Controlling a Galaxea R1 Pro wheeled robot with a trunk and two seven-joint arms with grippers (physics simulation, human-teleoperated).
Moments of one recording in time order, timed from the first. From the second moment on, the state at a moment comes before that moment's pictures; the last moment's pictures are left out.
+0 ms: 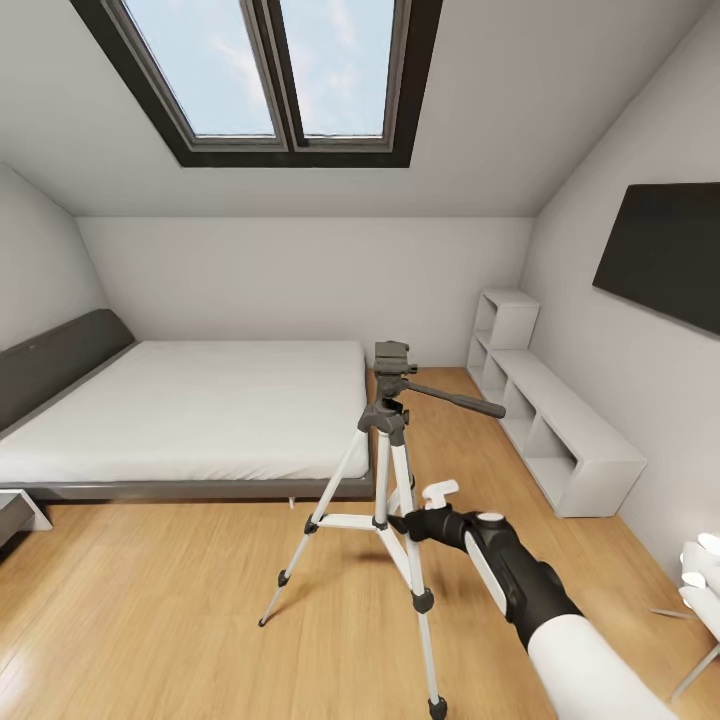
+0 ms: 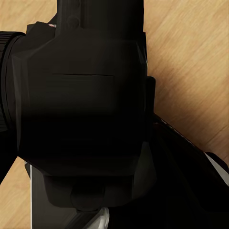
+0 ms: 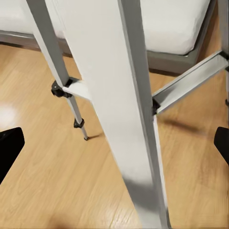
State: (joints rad) left arm -0.32 0.05 -0.70 0.00 1.37 0.09 0.07; right arm -0.64 0.02 0.13 -0.81 -0.03 0.44 0.41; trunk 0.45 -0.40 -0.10
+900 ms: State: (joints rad) left arm -0.32 0.05 -0.70 0.00 1.37 0.09 0.07; right arm -0.64 0.05 0.13 -0.76 -0.04 0.35 0.37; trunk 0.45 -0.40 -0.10
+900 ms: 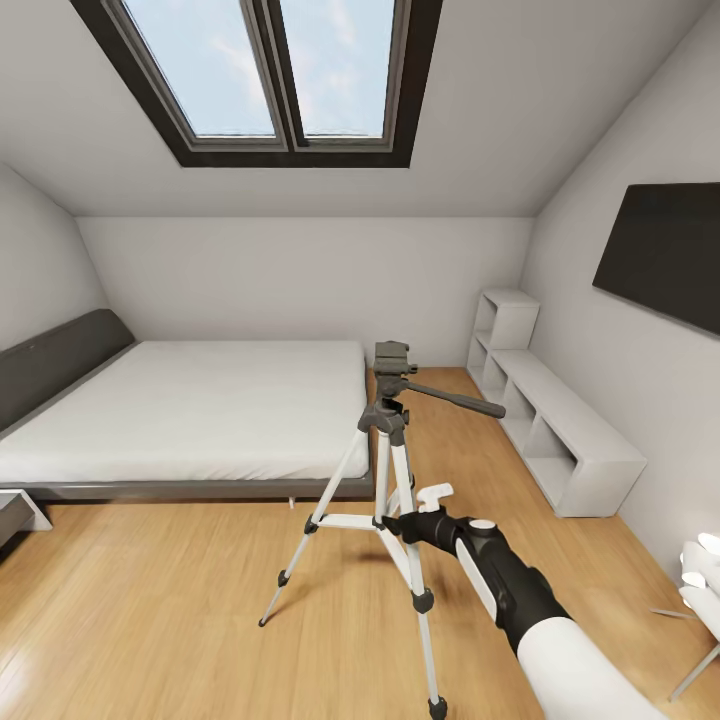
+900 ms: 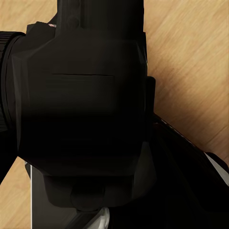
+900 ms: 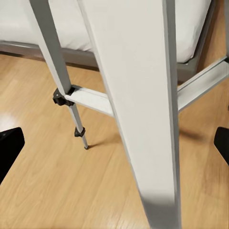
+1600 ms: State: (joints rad) left arm -0.32 0.05 -0.70 0.00 1.37 0.09 0.07; right arm -0.65 0.11 0.13 -0.74 -0.03 0.29 0.32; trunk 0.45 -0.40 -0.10
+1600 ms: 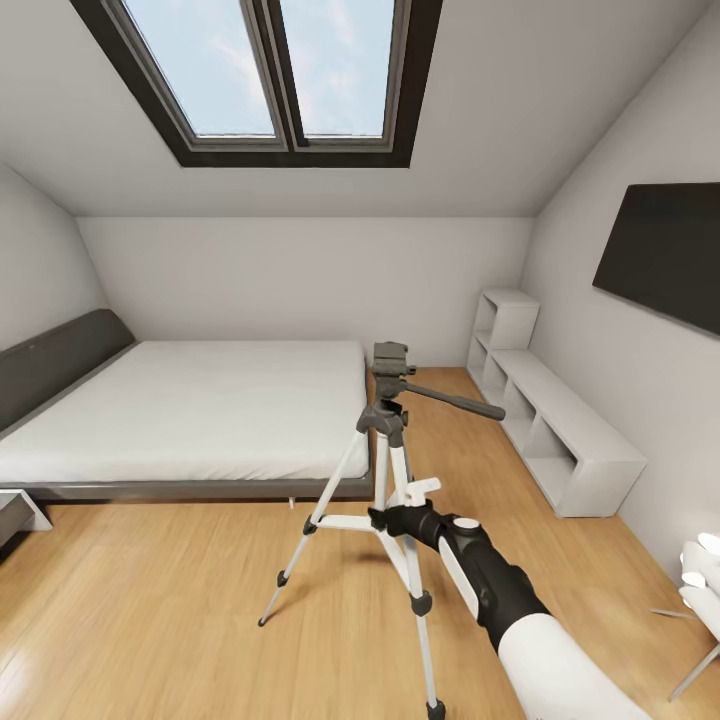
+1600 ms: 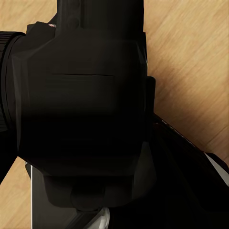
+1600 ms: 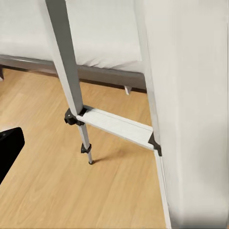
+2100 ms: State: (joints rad) left arm -0.32 0.05 -0.70 0.00 1.37 0.09 0.07; right arm -0.66 0.11 0.12 -0.74 -0.03 0.26 0.27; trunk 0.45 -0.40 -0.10
